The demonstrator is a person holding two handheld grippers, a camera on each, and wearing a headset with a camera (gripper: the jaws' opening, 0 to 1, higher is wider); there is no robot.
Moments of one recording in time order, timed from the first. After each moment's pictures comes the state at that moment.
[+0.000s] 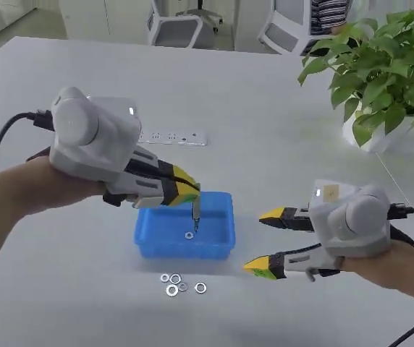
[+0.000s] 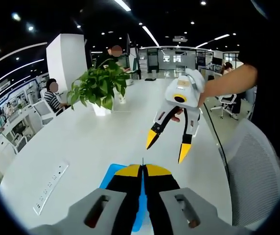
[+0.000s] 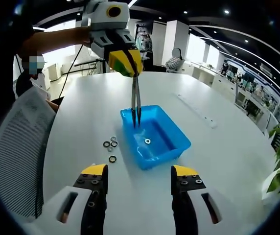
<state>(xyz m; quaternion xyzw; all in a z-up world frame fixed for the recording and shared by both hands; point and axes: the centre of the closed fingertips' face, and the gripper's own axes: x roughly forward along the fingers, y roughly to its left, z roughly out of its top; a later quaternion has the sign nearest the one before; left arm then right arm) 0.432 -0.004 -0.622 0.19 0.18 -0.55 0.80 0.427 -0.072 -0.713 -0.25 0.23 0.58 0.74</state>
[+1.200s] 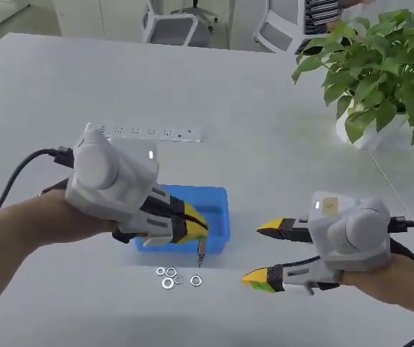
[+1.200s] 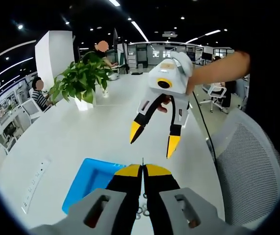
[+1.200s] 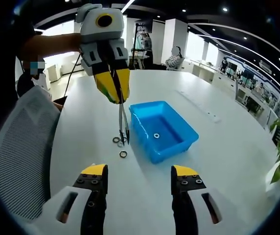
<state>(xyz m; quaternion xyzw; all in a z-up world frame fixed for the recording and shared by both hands) 0.389 -0.031 -0.662 0.19 0.20 -0.58 0.76 0.404 -0.078 -0.720 -0.24 0.24 0.58 0.74</state>
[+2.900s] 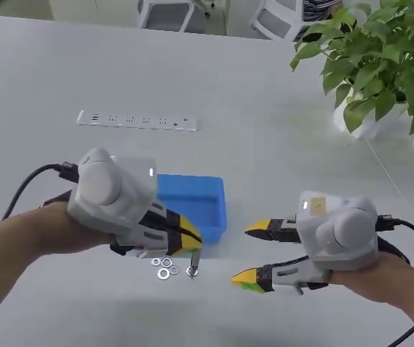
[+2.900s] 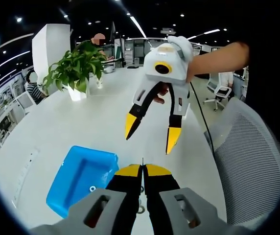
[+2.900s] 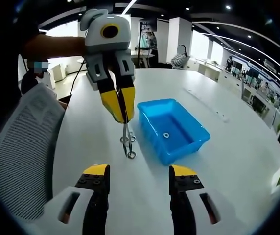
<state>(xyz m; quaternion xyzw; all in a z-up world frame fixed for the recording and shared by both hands) 0.388 -0.025 -0.702 0.19 0.23 -0.59 0.75 0.392 -0.061 -0.732 -0.24 0.25 0.60 0.72</state>
